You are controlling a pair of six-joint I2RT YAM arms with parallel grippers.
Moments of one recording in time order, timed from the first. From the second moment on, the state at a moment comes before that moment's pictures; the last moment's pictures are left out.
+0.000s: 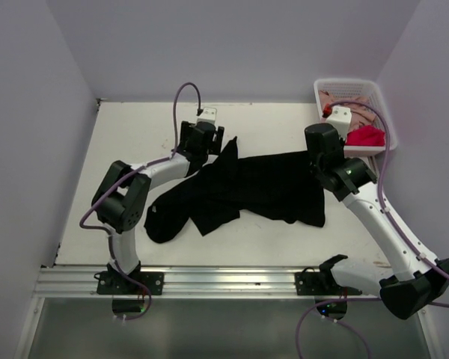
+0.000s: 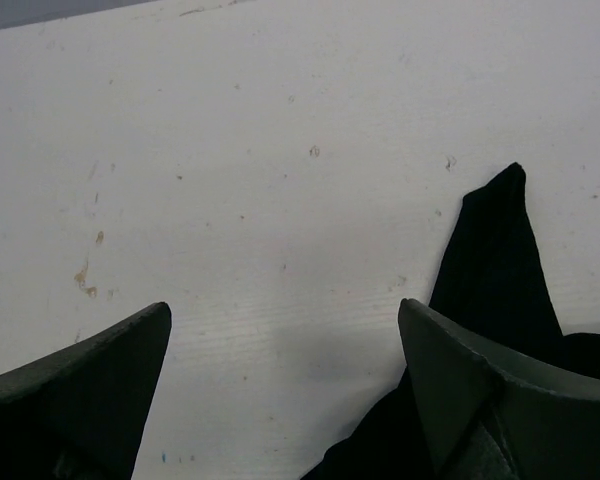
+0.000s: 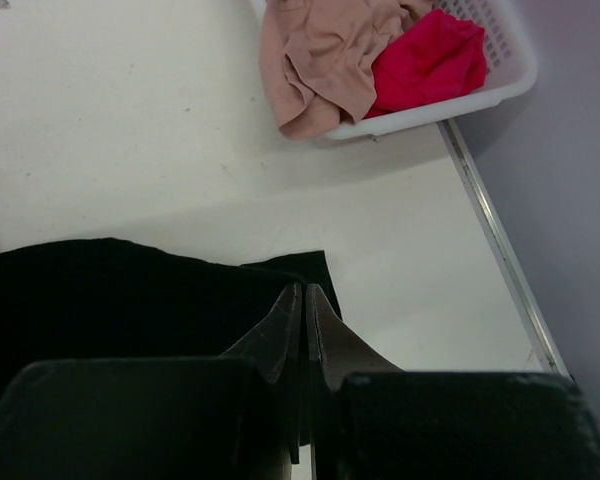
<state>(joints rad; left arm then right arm) -0.55 1.91 1.25 0.13 -0.51 -0.13 0.47 1.14 1.25 -0.74 0.79 0.35</state>
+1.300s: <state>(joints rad) -0.49 1.78 1.06 -0.05 0.07 -0.24 0.47 1.17 1.22 -0.71 0.74 0.36</state>
